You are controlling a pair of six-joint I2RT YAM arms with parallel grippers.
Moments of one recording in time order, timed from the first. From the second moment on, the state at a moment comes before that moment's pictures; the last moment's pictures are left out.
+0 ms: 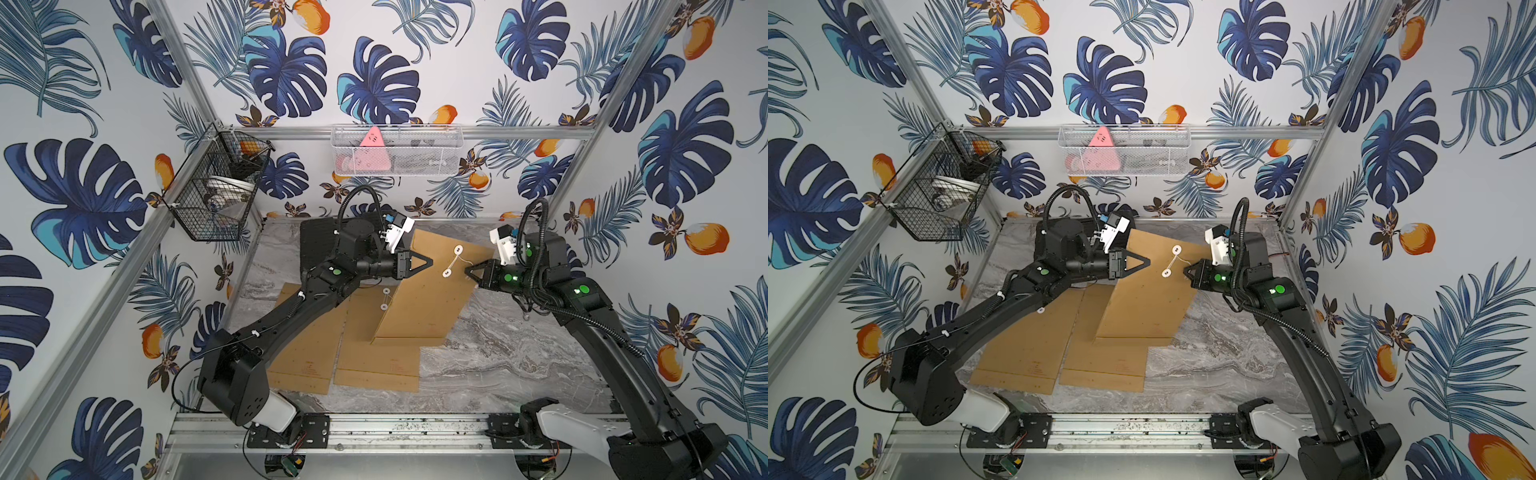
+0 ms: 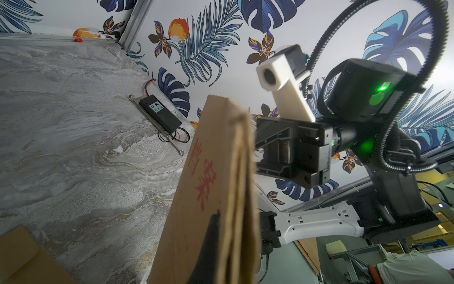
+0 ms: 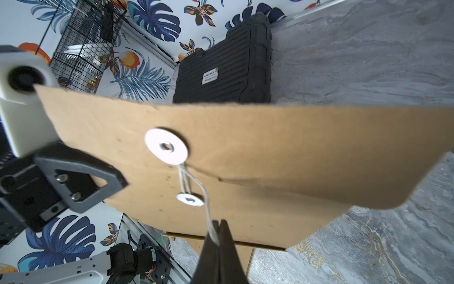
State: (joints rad) left arm -0.50 1.50 1.26 0.00 0.82 -0.58; right arm 0.29 1.15 1.26 -0.73 -0.44 0.48
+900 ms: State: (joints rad) left arm -0.55 1.48 1.27 -0.28 0.84 -0.29; right arm 0.28 1.29 1.44 -0.92 -0.45 0.42
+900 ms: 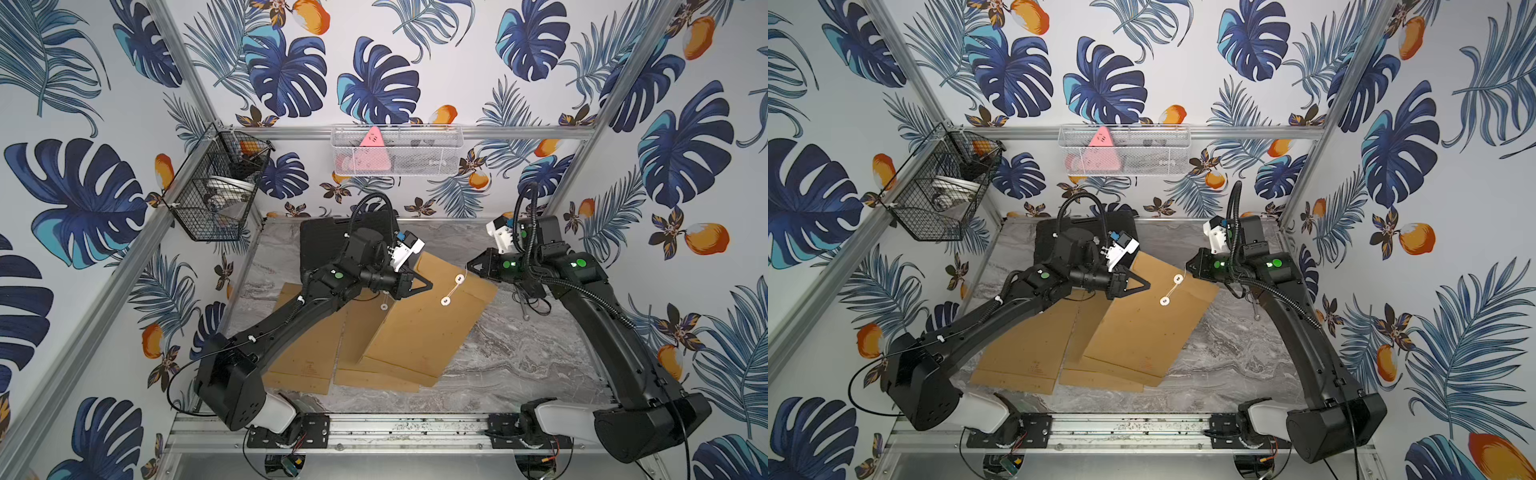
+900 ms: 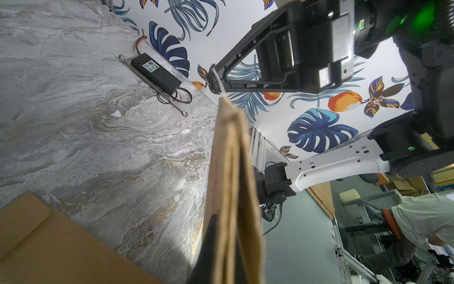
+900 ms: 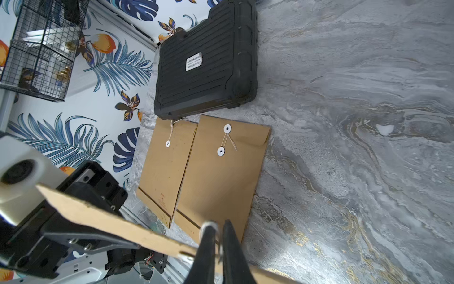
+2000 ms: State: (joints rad) left arm -0.54 1.48 1.26 -0.28 0.81 -0.34; right arm 0.26 1.24 1.37 -0.93 -0.34 0.40
